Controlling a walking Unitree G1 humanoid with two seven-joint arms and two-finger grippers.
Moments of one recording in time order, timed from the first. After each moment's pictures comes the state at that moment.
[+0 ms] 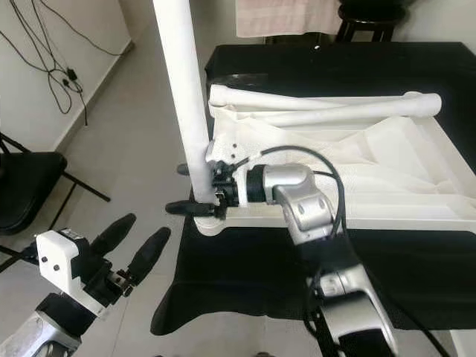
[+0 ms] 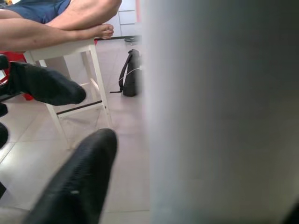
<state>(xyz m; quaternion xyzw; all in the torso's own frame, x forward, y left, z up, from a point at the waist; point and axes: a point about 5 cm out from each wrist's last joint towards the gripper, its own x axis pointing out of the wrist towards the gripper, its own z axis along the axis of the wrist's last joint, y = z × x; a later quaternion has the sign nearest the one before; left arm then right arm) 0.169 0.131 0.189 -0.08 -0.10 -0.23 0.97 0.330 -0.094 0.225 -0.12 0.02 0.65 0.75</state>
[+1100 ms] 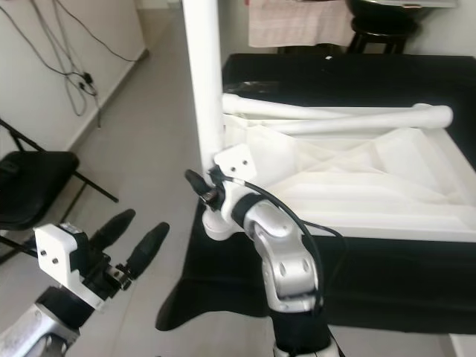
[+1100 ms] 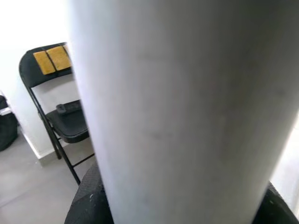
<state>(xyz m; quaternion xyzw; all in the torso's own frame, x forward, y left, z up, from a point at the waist) 0.178 0.133 0.191 -0.08 -0.10 -0.23 0.96 0.299 -0.082 0.207 -0.05 0.00 0.33 0.94</state>
